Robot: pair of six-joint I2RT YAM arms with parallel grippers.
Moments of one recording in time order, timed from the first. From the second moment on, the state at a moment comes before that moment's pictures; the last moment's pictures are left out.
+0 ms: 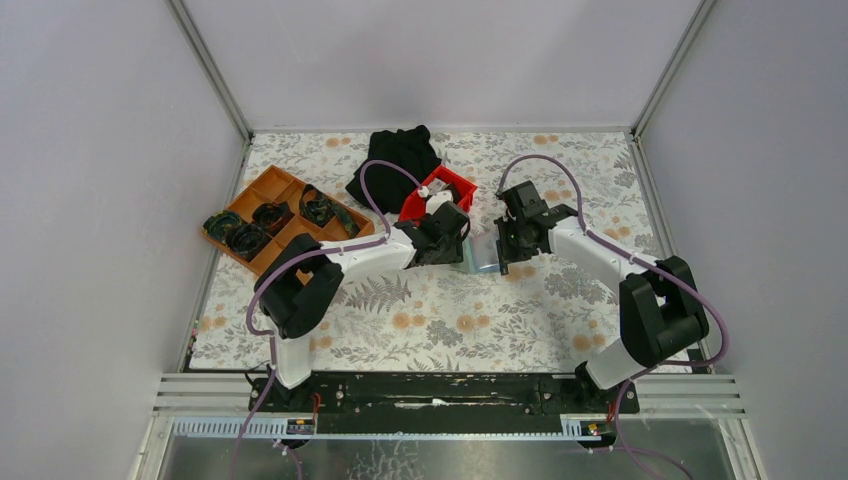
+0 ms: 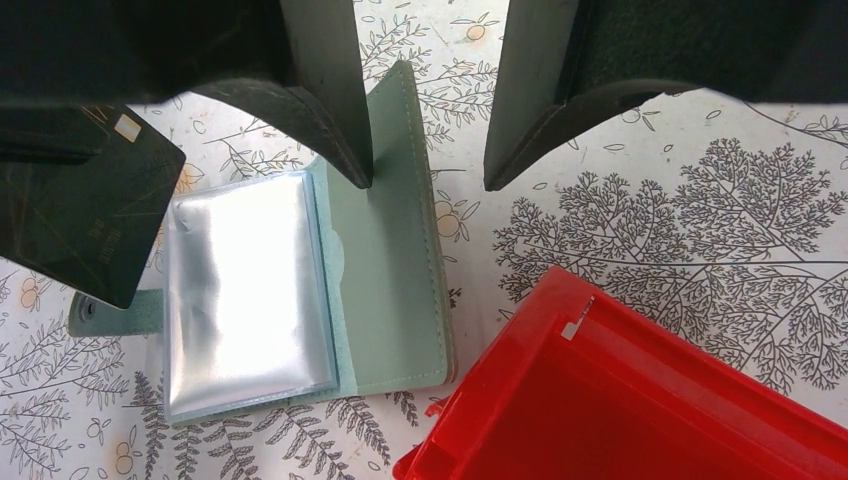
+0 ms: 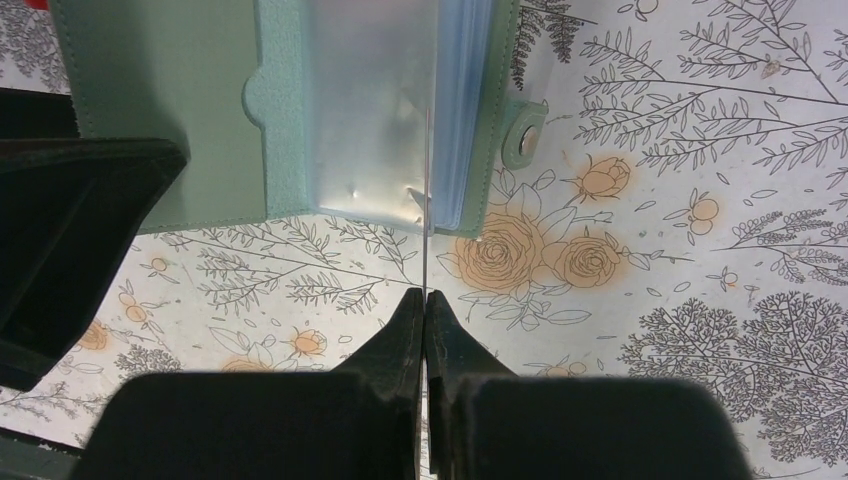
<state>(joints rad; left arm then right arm) -0.81 1.88 1.25 -0.30 -0.24 -0.77 0.45 1.54 1.03 -0.59 -0.02 0.27</state>
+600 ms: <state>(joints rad) -0.79 1.88 1.22 -0.30 -0.24 -0.75 0.45 1.57 1.03 -0.58 -0.02 0.26</state>
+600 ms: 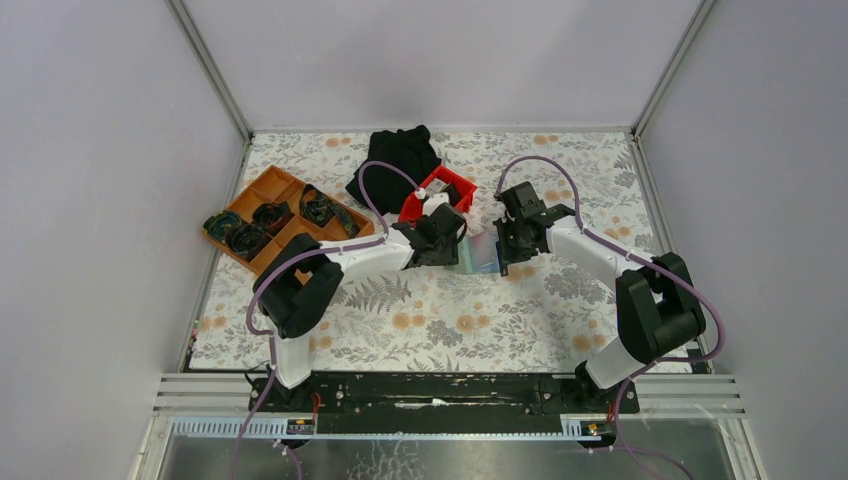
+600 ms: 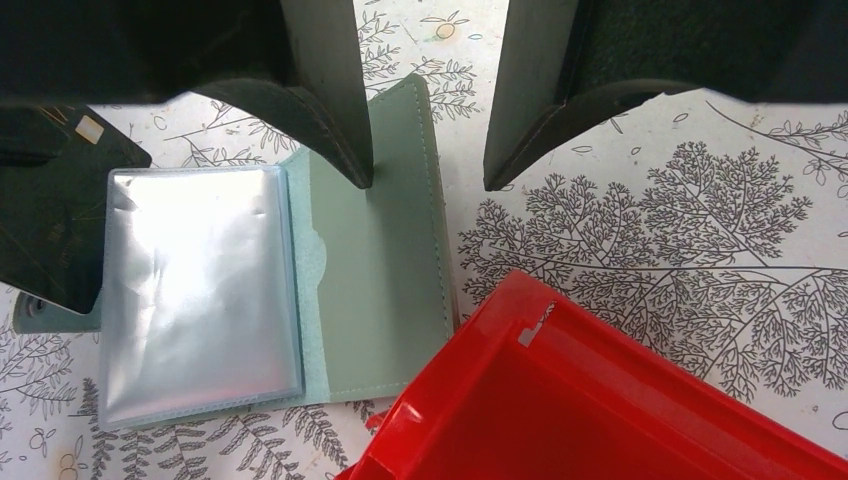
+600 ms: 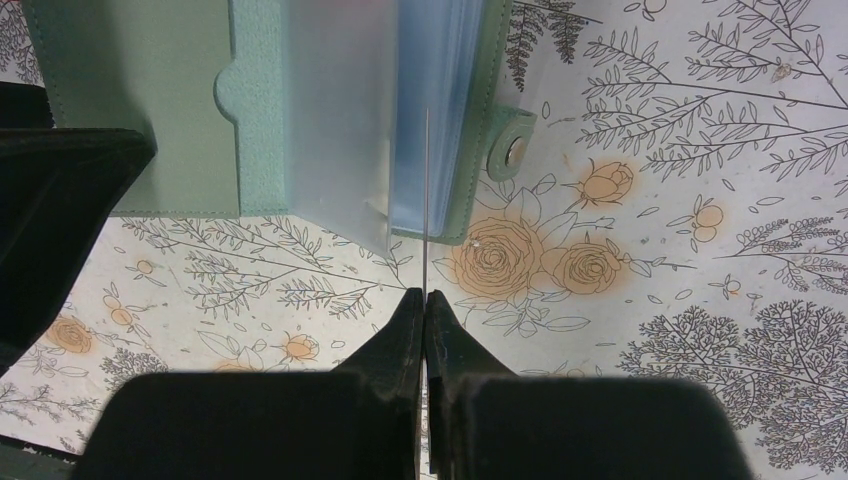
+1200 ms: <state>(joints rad) -0.78 1.88 1.21 -0.31 -0.24 -0.74 0.44 1.59 1.03 -0.58 -0.02 0.25</state>
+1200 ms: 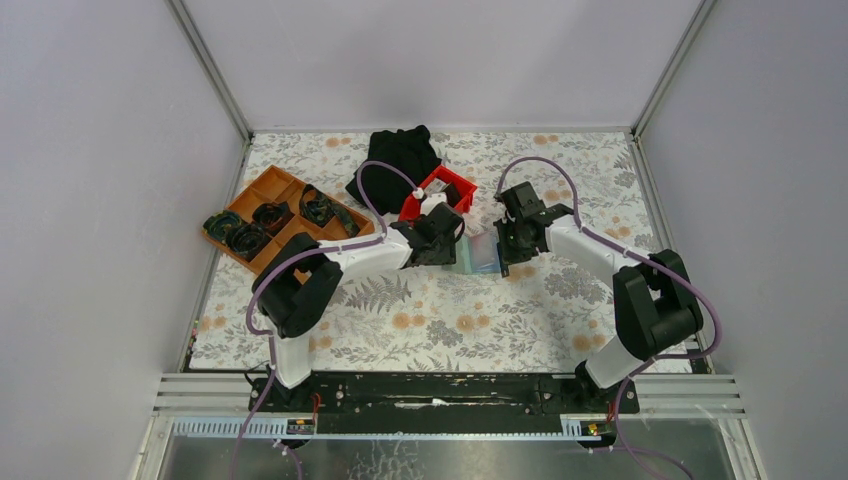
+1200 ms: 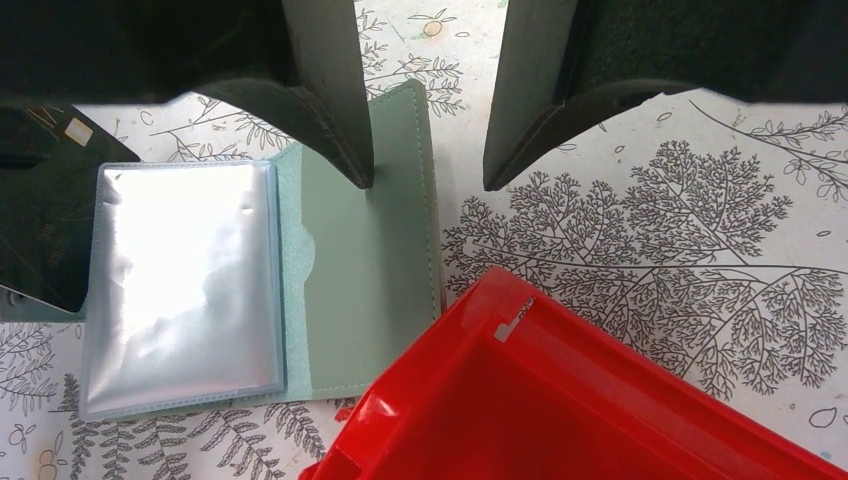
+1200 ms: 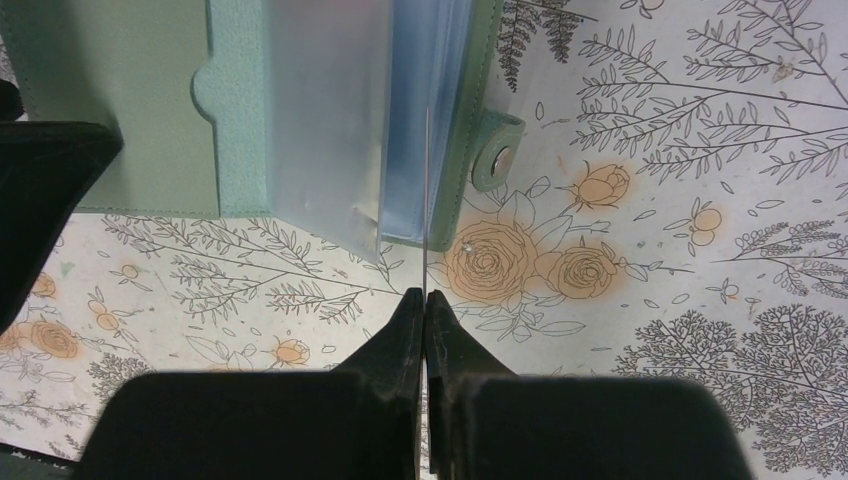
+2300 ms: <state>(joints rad) -0.78 1.87 1.19 -0.31 -0.24 -0.73 0.33 1.70 1.12 -0.60 -0.17 0.30</state>
